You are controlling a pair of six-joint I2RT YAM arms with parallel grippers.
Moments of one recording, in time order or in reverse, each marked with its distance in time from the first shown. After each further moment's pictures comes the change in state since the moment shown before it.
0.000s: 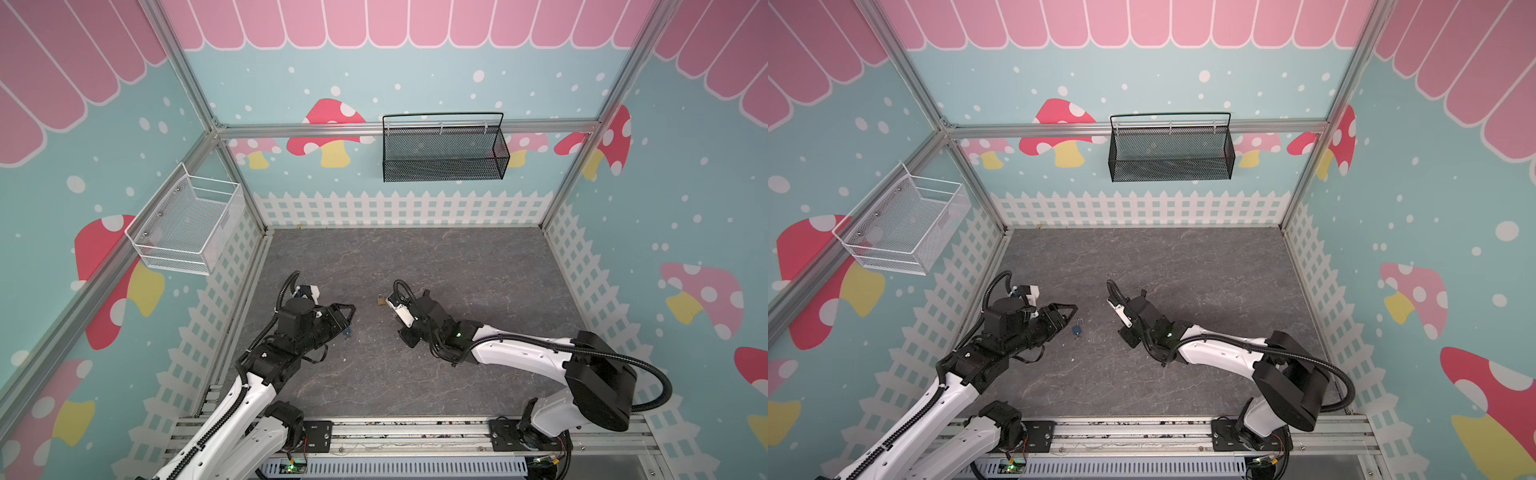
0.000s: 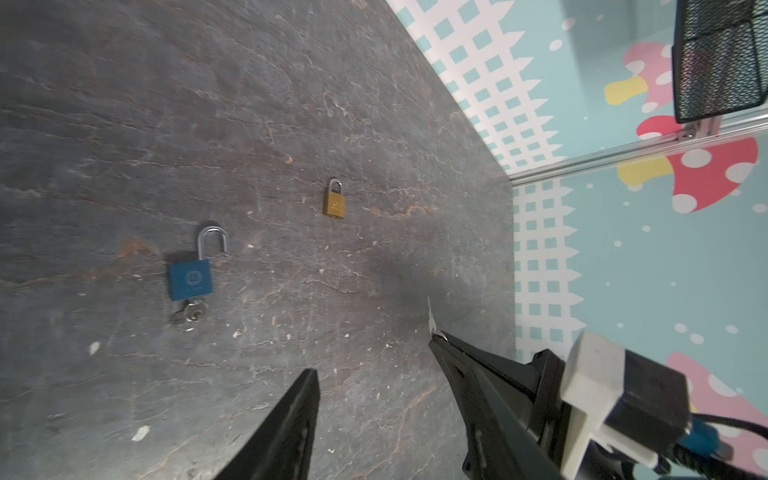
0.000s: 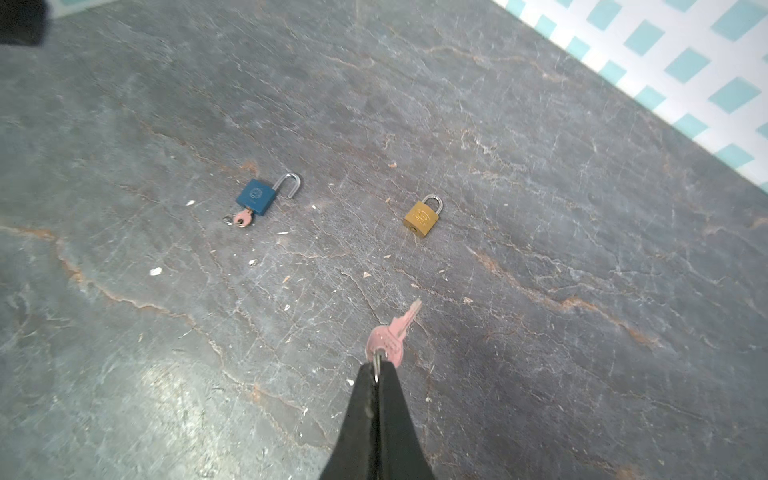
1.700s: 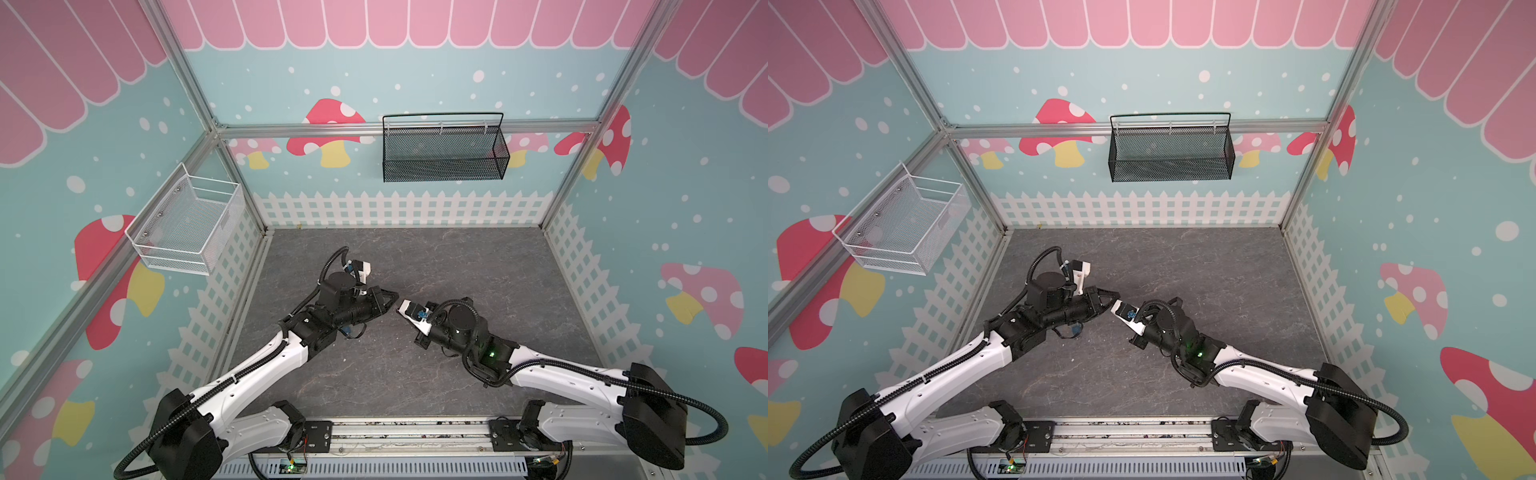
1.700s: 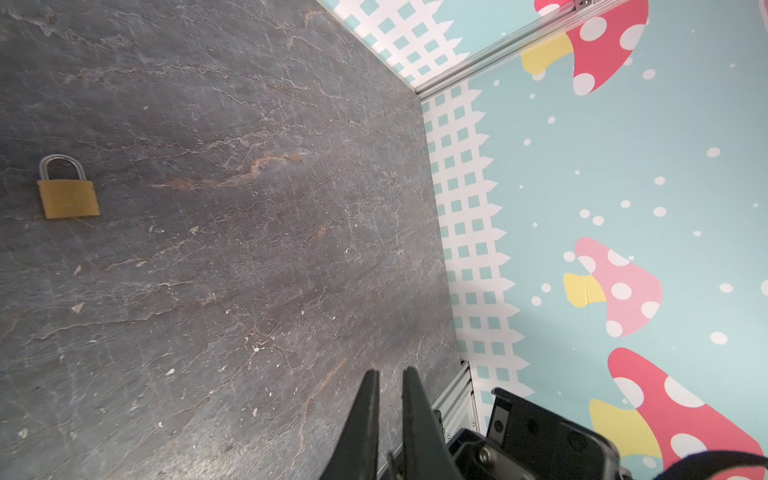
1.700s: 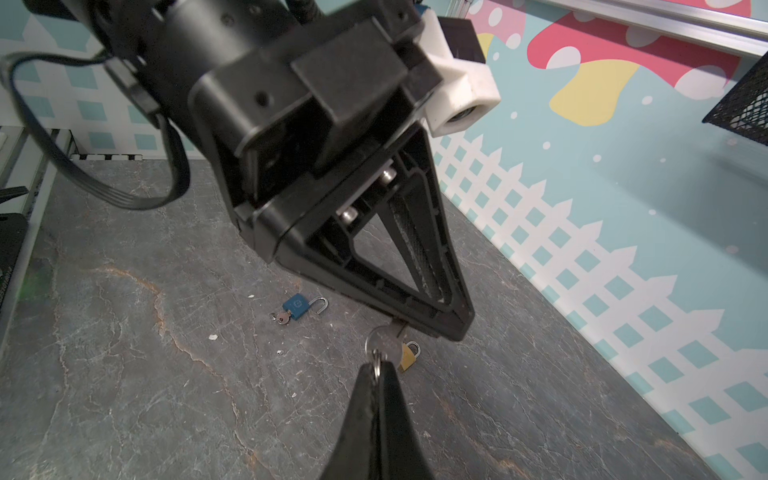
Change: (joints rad) left arm -0.230 0.376 0.217 0.267 0.100 0.011; right arm 0.002 -0.257 -0.192 0.346 -0.154 -0.280
